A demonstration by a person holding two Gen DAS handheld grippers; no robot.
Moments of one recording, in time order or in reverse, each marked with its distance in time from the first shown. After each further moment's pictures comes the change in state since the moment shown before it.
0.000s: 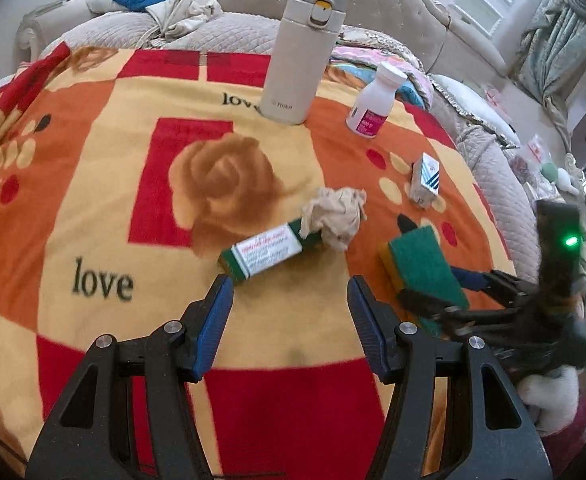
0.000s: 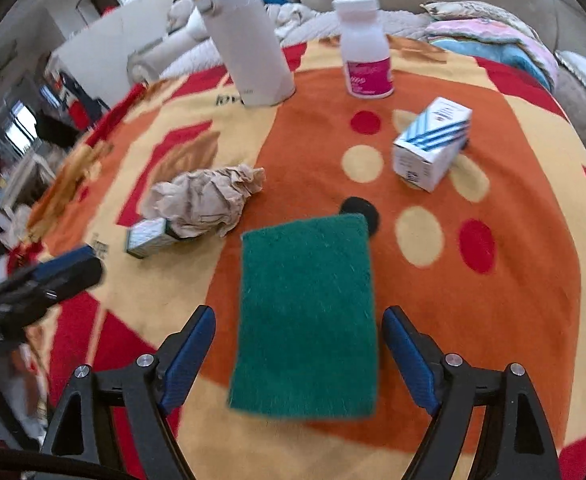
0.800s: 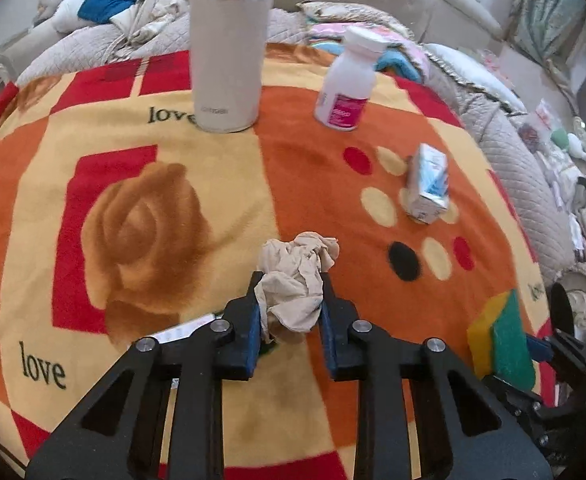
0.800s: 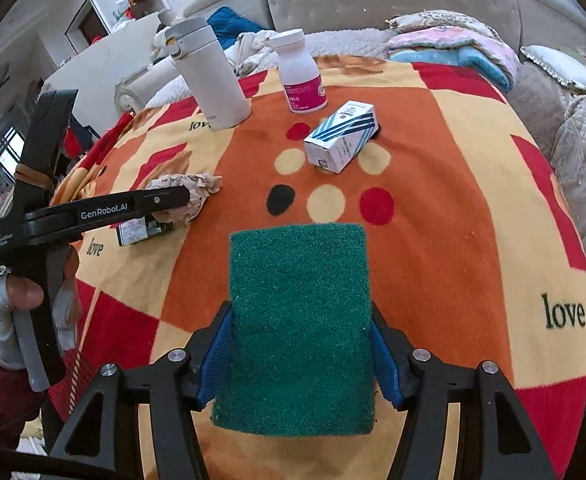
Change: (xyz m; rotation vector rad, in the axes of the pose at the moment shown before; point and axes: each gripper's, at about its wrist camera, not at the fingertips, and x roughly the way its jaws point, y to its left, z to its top) left arm 0.069 -0.055 0.040 0.113 0.053 0.038; right arm -0.059 -0.045 -0.046 0.082 -0.111 -0.001
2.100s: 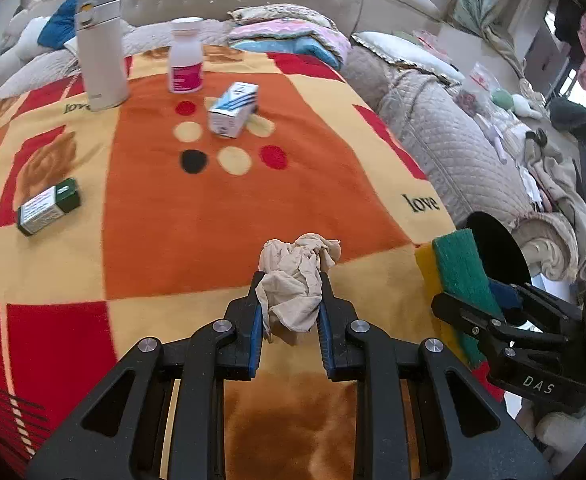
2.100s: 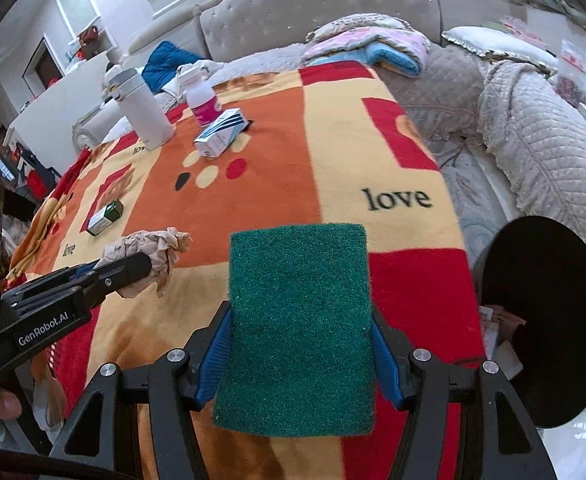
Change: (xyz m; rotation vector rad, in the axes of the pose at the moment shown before) left arm -0.040 -0.155 -0.100 0.112 -0.030 -0.099; right arm -0.086 -0.076 -0.081 0.156 -0.078 -0.136
